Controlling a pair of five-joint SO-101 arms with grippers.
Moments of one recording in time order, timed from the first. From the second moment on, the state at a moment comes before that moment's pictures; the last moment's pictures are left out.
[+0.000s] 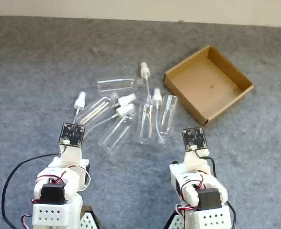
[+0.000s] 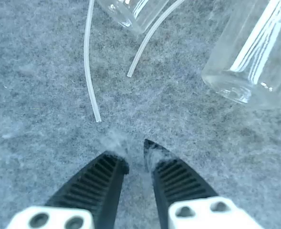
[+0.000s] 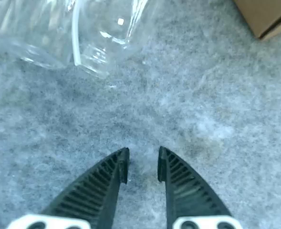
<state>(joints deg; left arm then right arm) -5.4 -104.0 95.9 75.4 -0.9 -12.0 -104.6 95.7 71.4 4.0</state>
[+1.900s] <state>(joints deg) -5.0 -104.0 95.9 75.4 -0.9 -12.0 -104.6 93.8 54.0 4.0</state>
